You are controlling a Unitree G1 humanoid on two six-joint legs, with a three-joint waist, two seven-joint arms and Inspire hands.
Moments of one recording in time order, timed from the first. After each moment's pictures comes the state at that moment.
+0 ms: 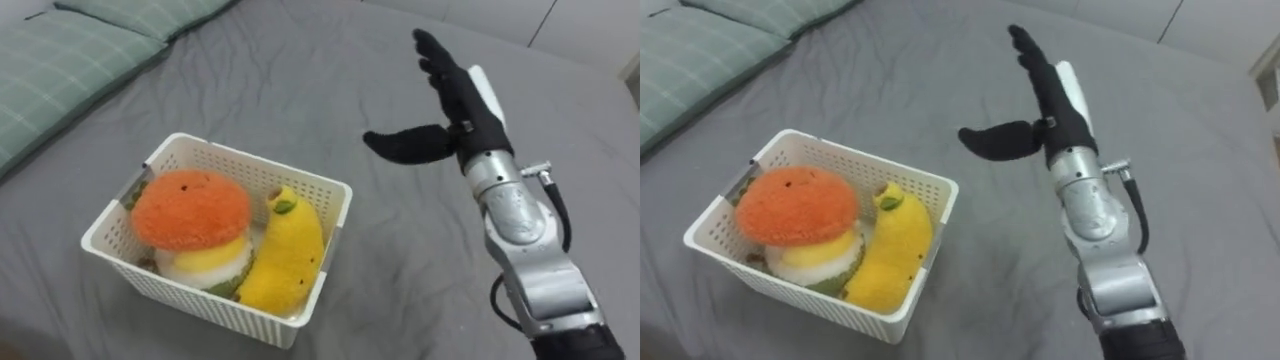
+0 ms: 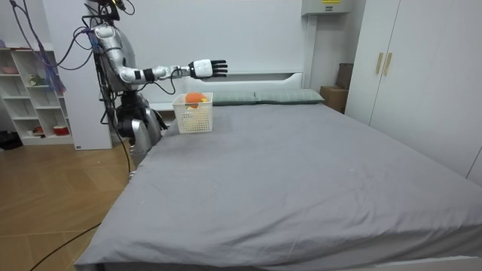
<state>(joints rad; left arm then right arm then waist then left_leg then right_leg) 0.23 0.18 0.14 0.90 0.42 0.12 0.13 -0.17 -0.29 0.04 0.07 0.07 0.07 -0.14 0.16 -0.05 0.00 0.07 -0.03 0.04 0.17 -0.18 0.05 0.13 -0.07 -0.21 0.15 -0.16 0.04</state>
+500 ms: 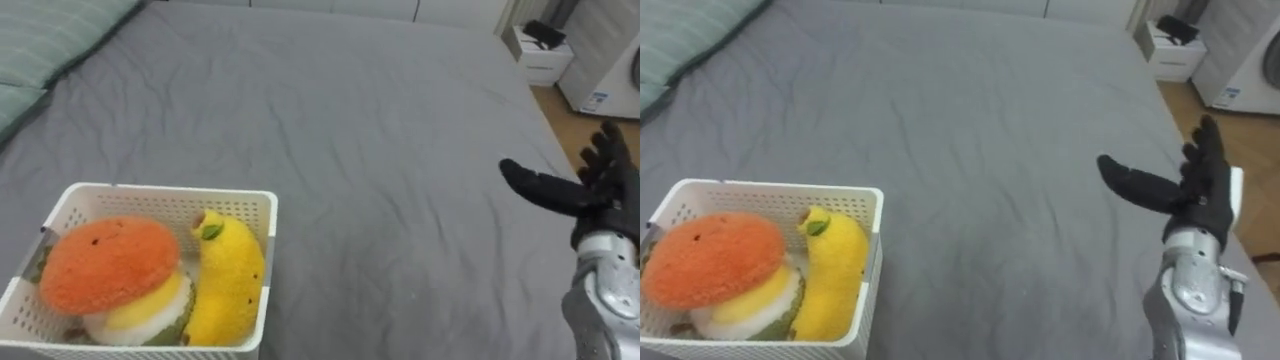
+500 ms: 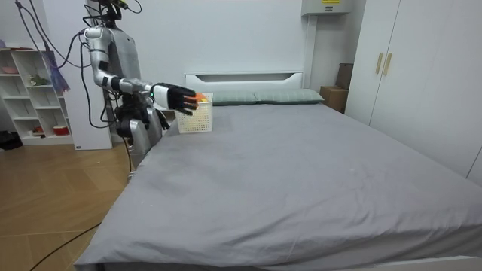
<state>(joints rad) 0.34 0.18 0.22 0.95 0.40 0.08 0.15 0.05 -0.31 -0.28 0.23 0.48 -0.01 -0.35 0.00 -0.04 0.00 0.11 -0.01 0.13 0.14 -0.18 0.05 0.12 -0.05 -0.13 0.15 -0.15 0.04</state>
